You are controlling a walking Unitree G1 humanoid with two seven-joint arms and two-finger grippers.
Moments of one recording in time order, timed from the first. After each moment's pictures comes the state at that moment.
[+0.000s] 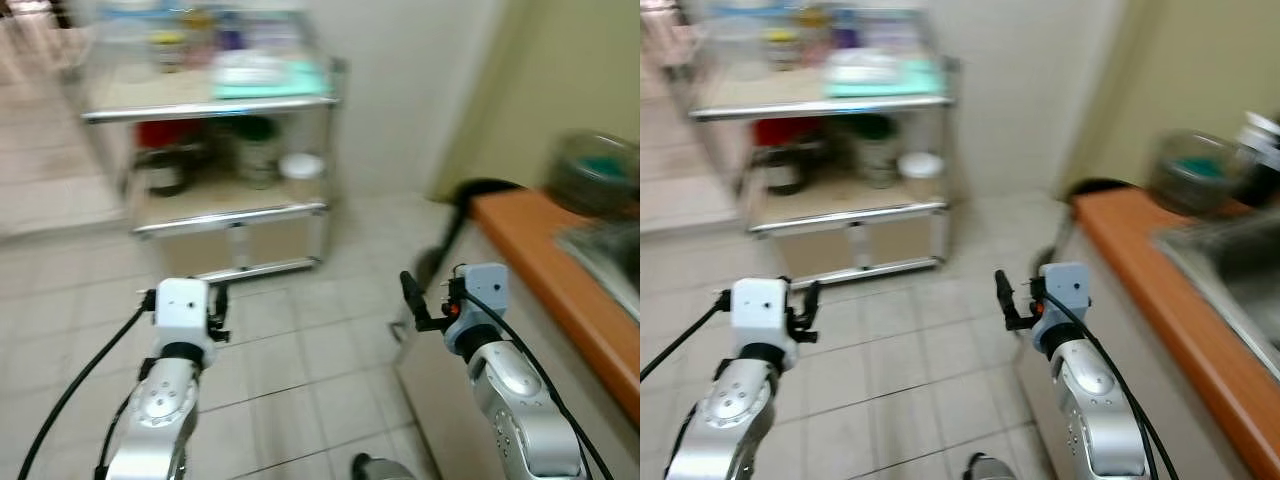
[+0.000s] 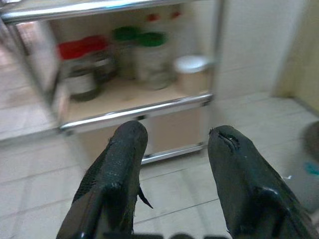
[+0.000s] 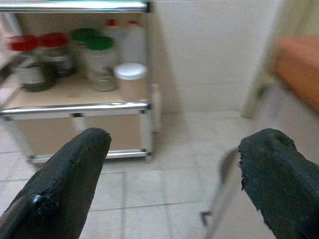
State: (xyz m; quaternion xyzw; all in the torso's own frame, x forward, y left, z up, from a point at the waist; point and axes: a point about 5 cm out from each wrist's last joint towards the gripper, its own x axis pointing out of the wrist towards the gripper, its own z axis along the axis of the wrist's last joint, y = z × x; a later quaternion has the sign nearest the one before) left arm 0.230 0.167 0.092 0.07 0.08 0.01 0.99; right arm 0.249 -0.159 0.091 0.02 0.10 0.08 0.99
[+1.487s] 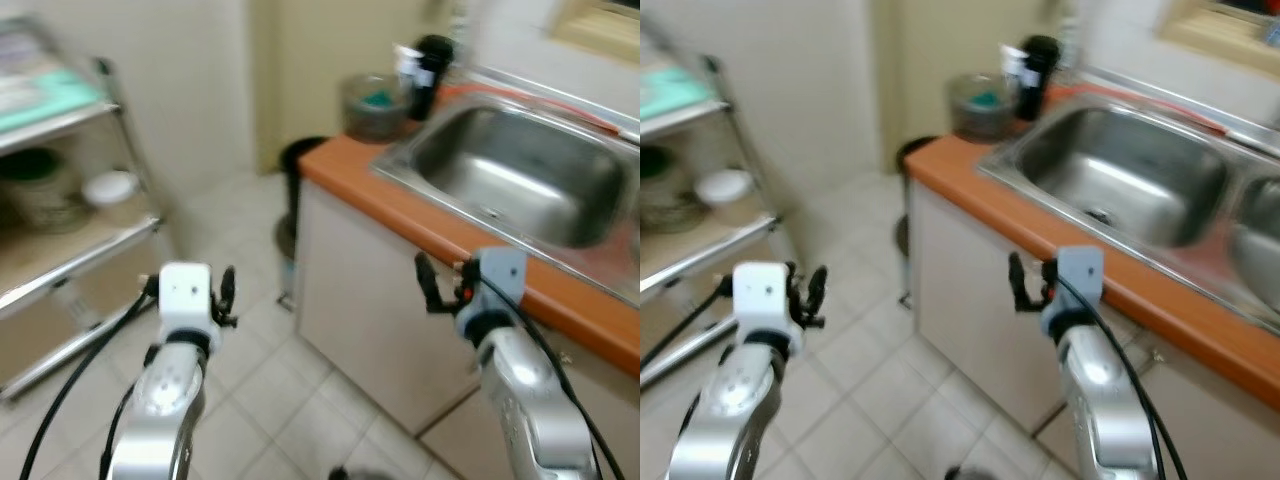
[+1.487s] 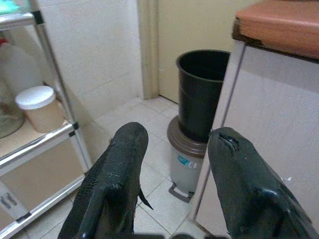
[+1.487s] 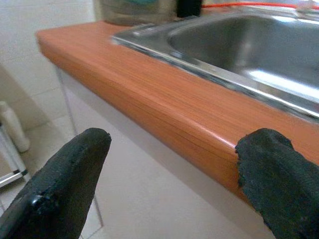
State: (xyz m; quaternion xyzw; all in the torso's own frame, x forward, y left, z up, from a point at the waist) left arm 0.237 0.165 0.105 0.05 0.08 0.02 1.00; right arm 0.253 -0.162 0.113 0.01 0.08 0.04 1.00
